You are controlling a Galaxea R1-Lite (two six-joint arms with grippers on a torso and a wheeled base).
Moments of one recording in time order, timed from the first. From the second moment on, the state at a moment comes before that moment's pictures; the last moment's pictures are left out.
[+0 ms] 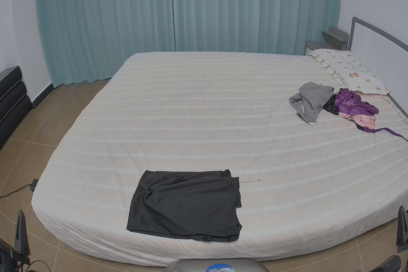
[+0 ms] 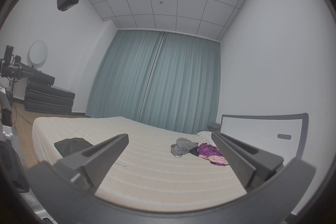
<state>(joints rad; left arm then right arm) 0.01 0.01 -0.03 -0.23 0.08 0.10 0.00 0.01 -0.06 -0.22 0.05 -0.22</state>
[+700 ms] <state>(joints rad) 0.00 0.01 -0.02 -0.04 -0.15 0.02 0.00 0.01 -0.02 0.00 0.00 -0.07</state>
